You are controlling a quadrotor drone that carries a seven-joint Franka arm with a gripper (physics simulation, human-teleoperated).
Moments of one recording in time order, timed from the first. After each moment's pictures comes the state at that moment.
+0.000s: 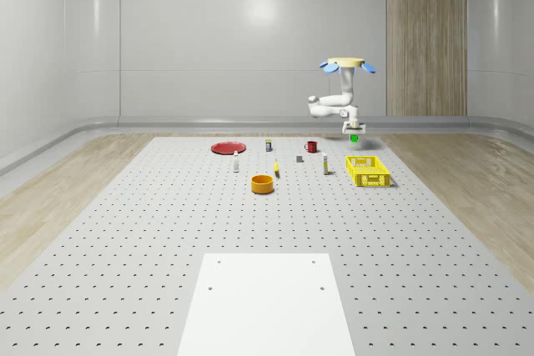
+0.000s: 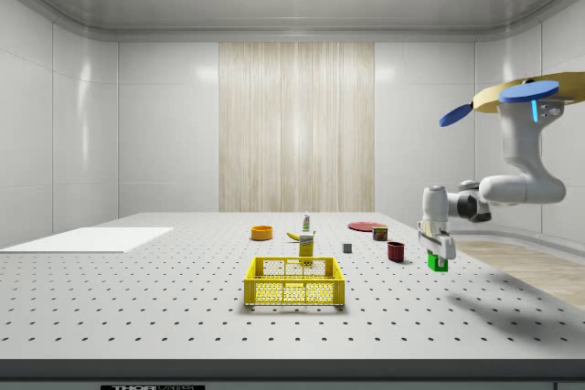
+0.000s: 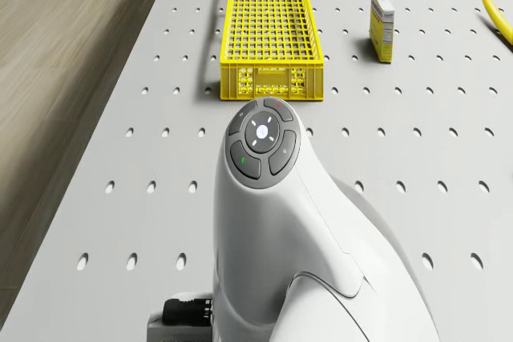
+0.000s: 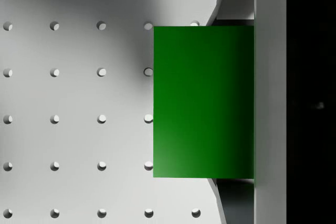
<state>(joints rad) -1.17 -1.37 1.32 -2.82 -1.87 1.46 1.65</state>
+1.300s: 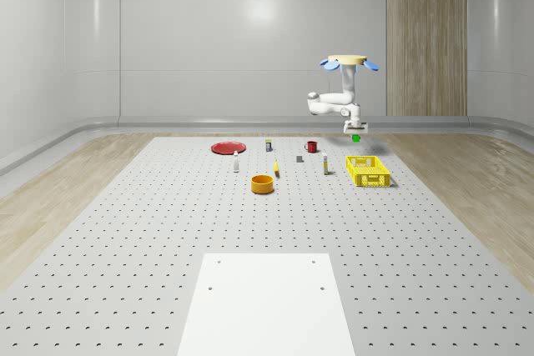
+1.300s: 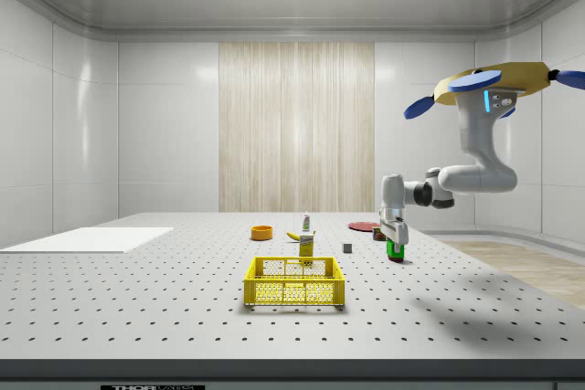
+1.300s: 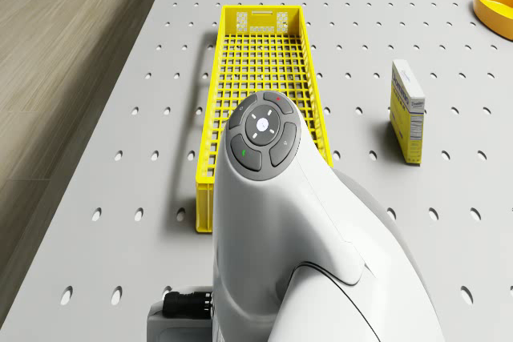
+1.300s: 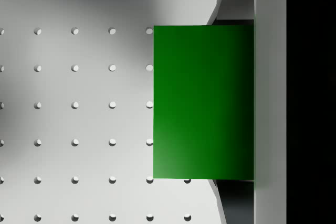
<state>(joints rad) -1.19 -1.44 1.34 -2.82 -1.82 1.52 1.67</state>
